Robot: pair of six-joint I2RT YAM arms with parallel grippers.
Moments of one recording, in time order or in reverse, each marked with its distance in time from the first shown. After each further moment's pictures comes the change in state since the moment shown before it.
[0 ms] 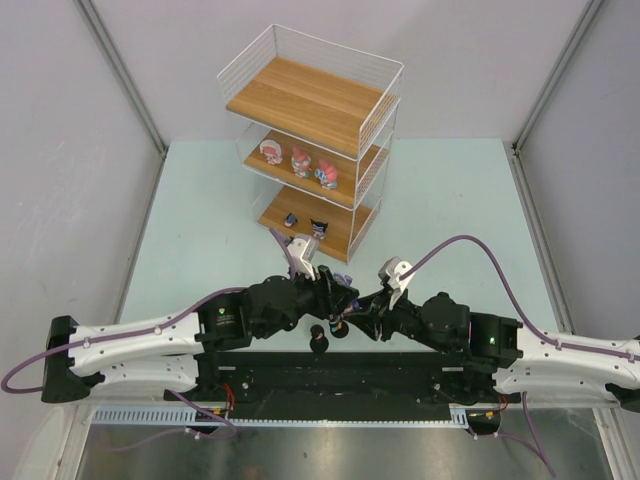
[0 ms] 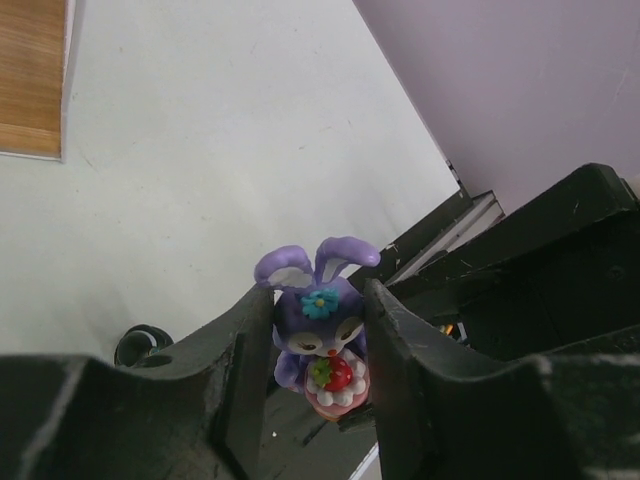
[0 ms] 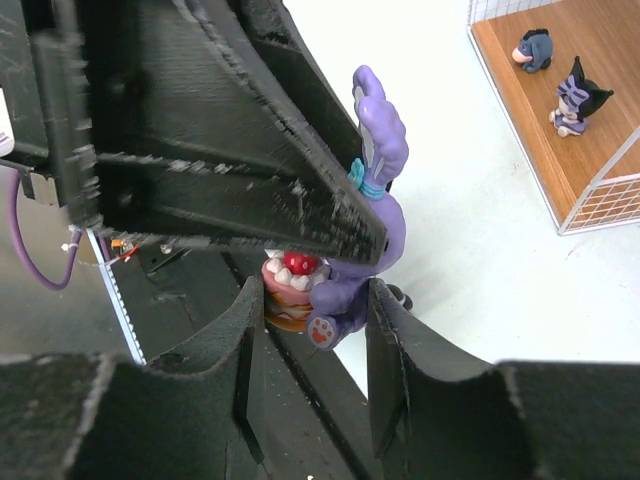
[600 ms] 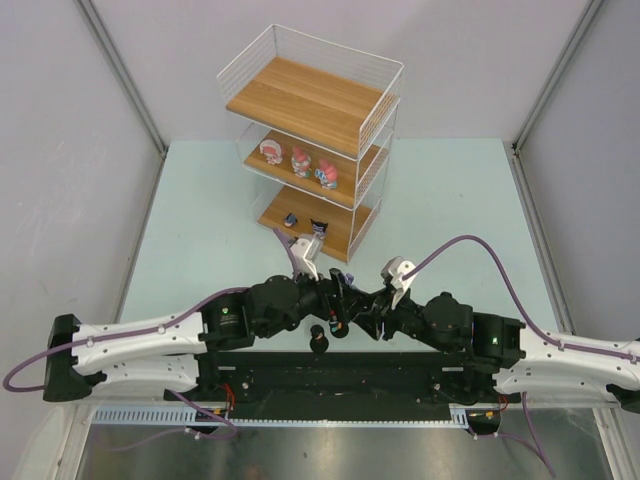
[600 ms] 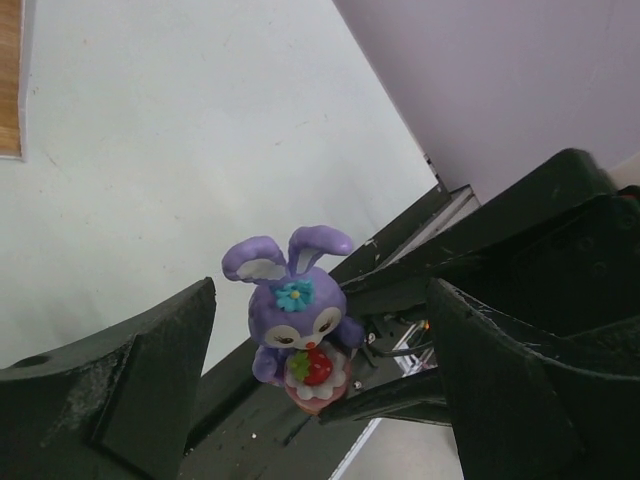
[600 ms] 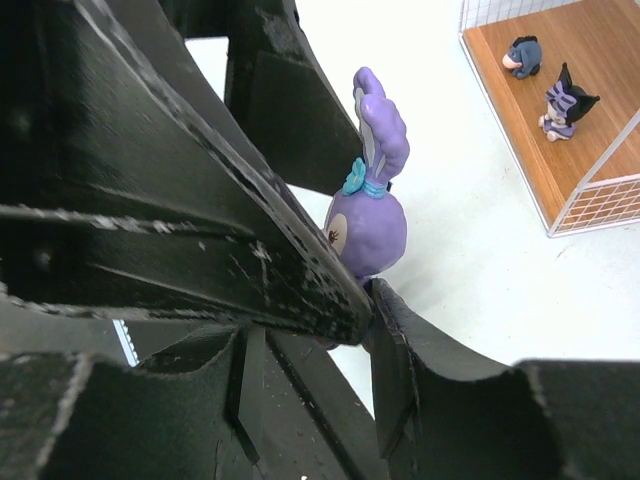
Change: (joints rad) left arm -0.001 0.009 0.000 0.042 0.037 -0.017; right arm 0.000 -0.016 0.000 -0.008 0.008 -0.011
